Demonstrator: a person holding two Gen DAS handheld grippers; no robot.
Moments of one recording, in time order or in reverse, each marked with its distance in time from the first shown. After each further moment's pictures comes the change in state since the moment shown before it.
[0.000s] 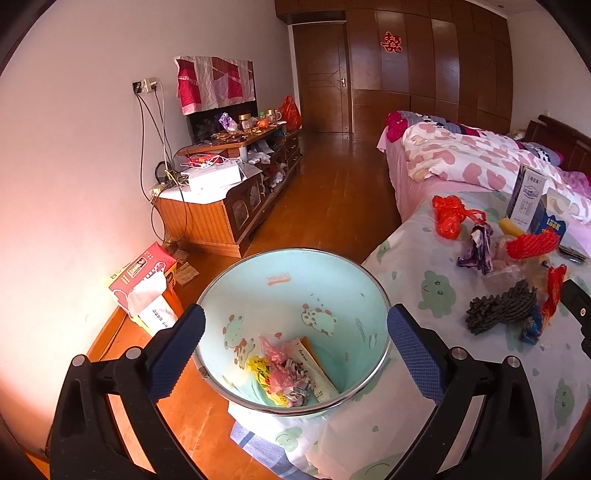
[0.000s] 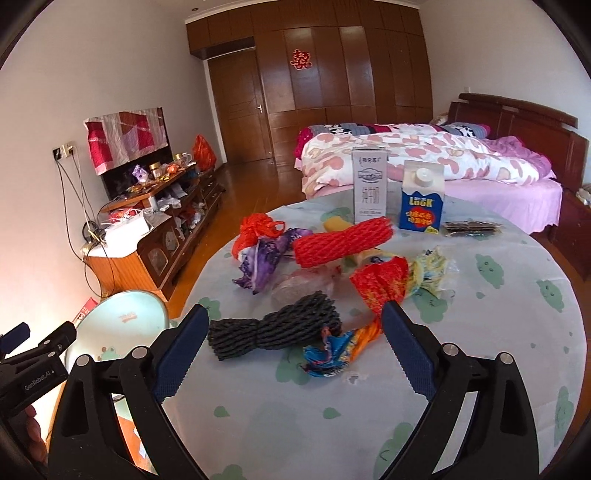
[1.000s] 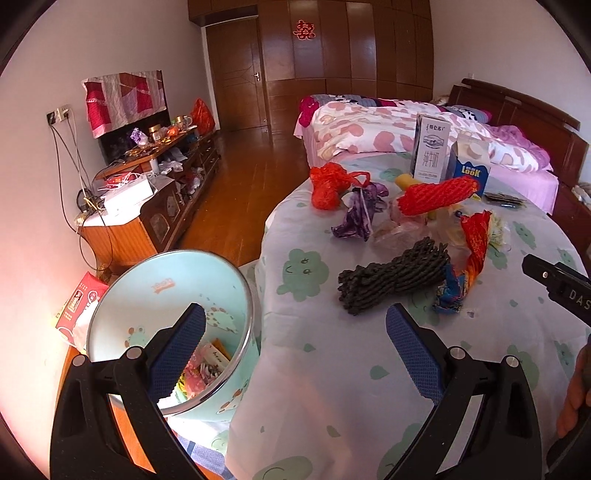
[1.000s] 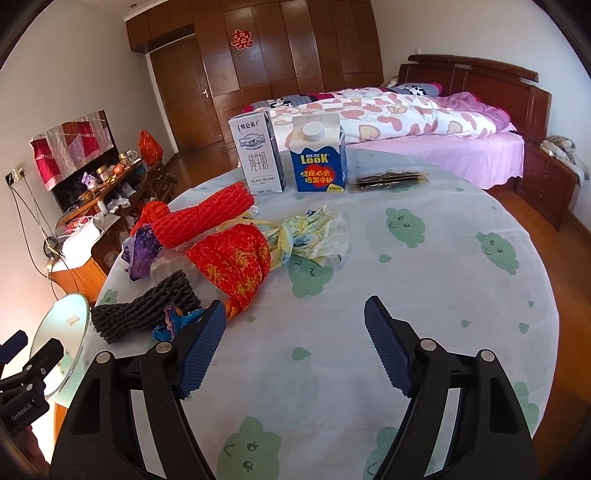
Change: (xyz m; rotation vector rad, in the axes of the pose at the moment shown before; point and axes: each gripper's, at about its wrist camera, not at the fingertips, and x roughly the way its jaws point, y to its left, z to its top) left arm 0.006 -0.106 -0.017 0.200 0.018 -0.252; right arm 0.012 -0.108 -0.016 0.127 0.114 -0.121
